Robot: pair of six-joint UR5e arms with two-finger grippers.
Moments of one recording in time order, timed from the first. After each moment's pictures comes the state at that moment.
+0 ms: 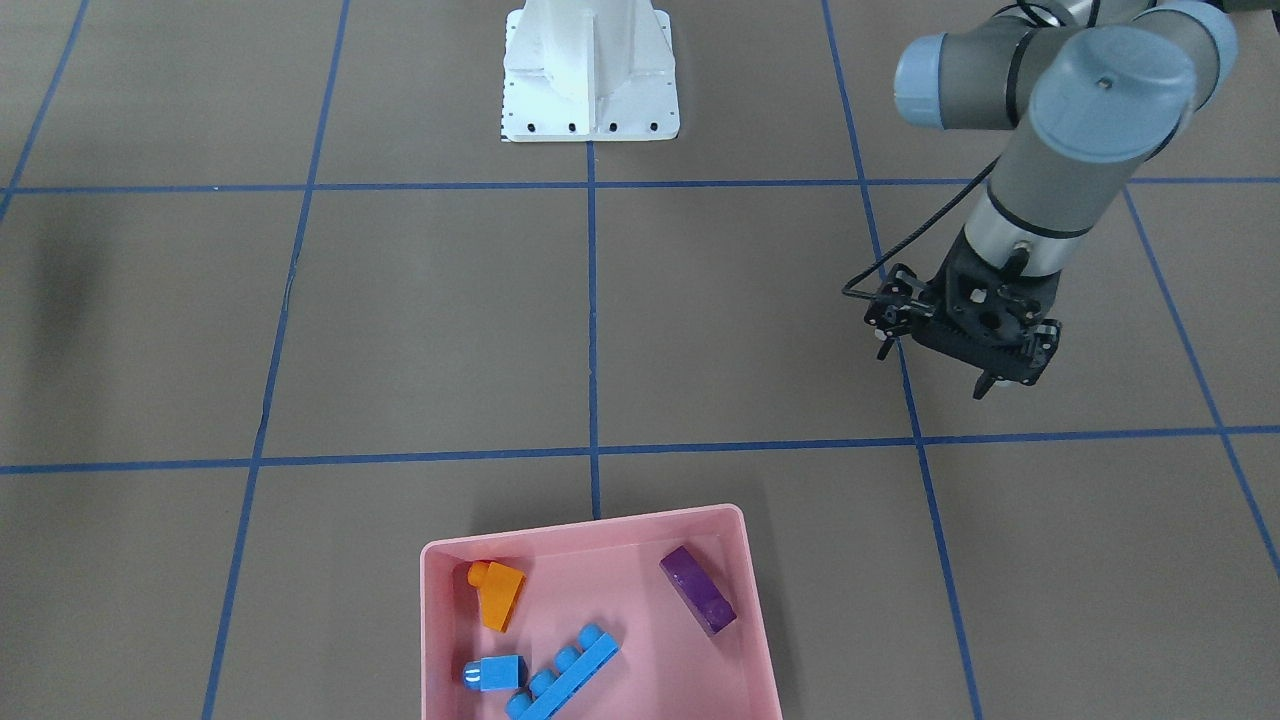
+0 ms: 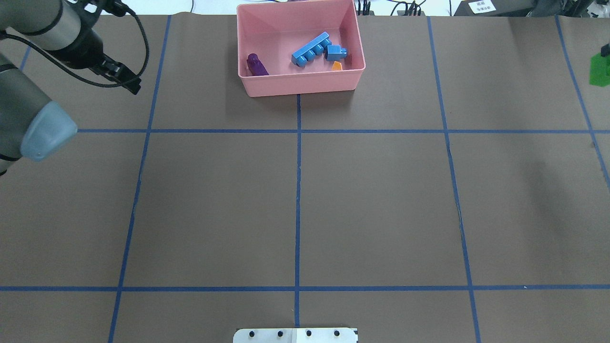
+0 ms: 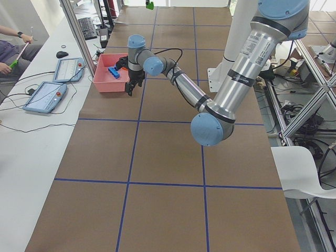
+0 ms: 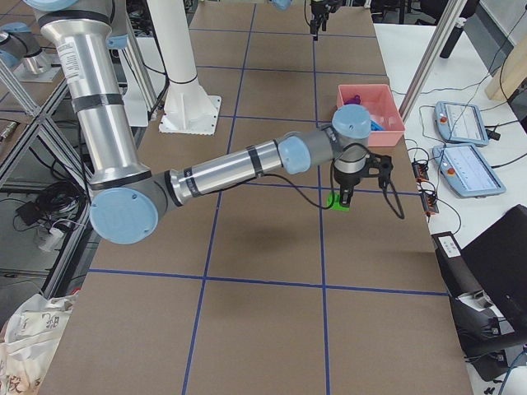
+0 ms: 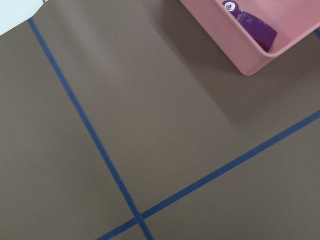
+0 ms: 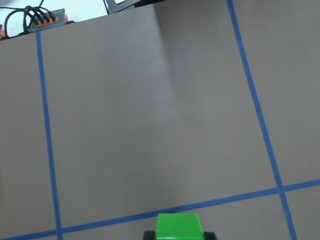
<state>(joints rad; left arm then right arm) -1.04 -2.01 -1.81 -1.54 -2.12 -0.32 1.42 -1.25 1.68 -1.61 2.31 0.58</state>
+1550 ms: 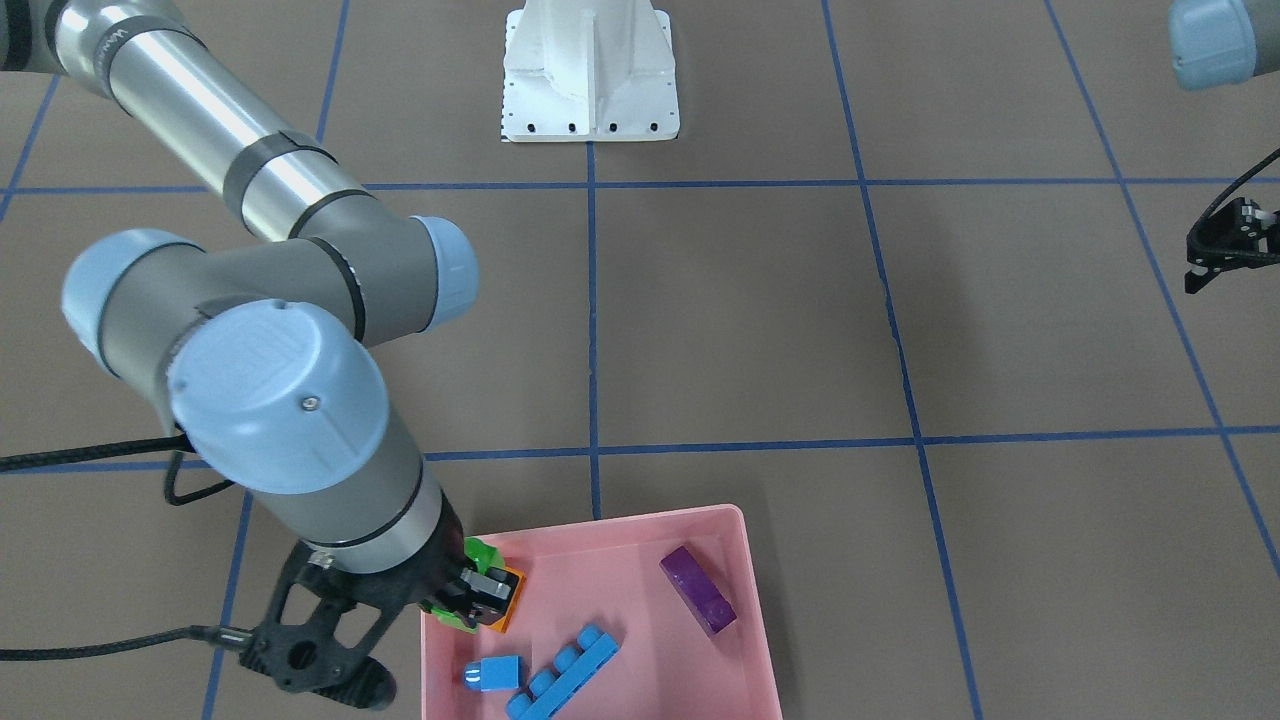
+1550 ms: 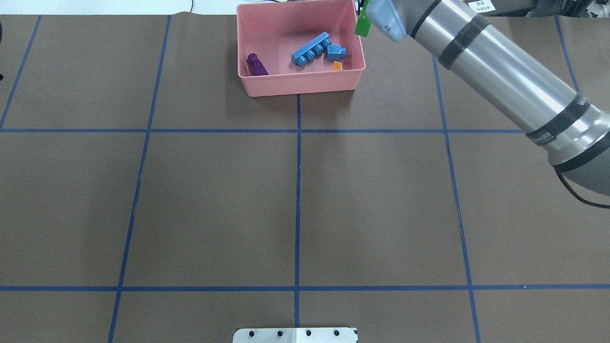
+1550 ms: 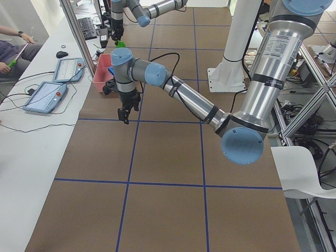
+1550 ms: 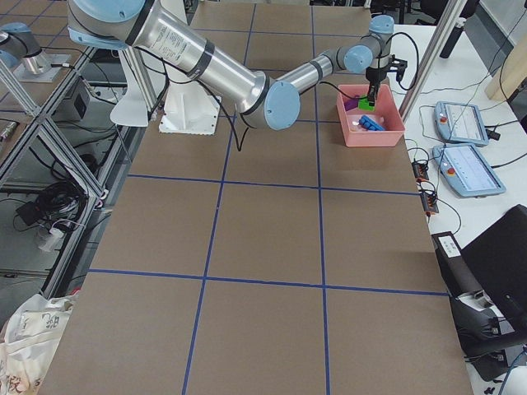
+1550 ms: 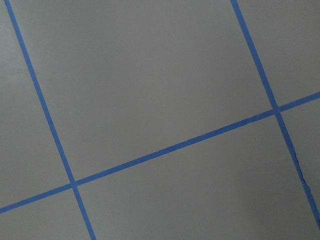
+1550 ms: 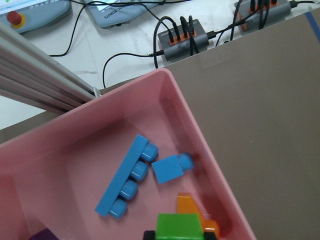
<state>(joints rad) -1.33 -1.87 -1.87 -1.21 -2.22 0.02 0.94 -0.40 0.88 -1.30 2.02 1.29</state>
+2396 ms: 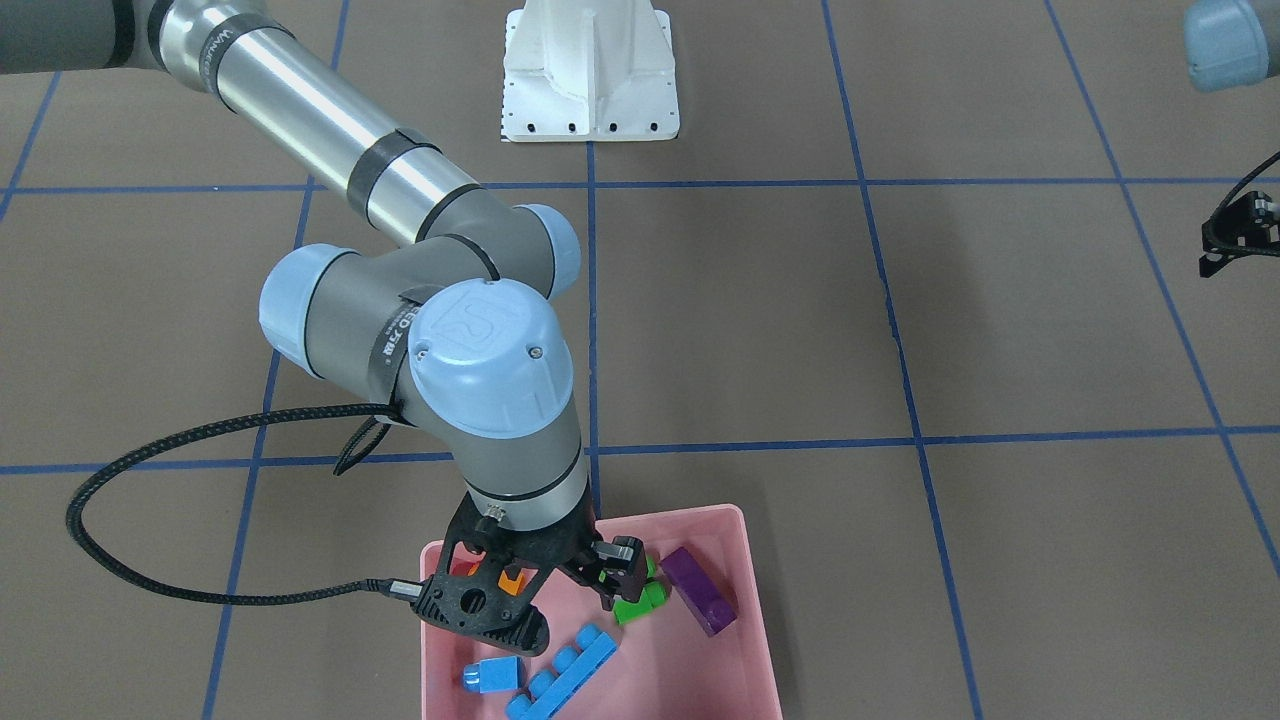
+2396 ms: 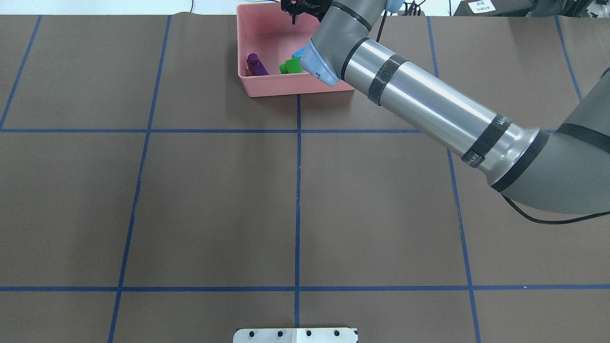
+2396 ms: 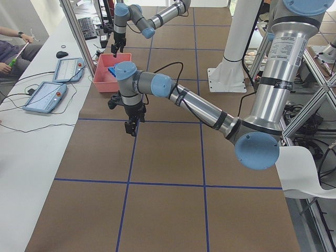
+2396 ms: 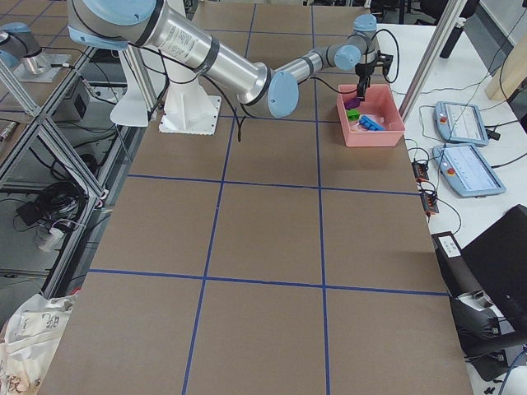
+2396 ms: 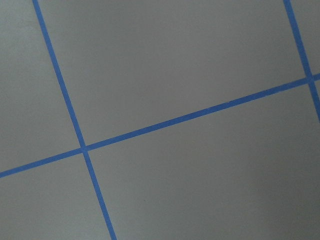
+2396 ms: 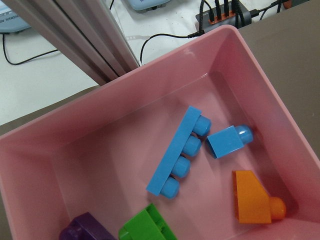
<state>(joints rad) -1.34 -1.77 -1.87 -1.22 -2.22 0.01 0.88 -0.33 0.84 -1.30 1.97 1.33</state>
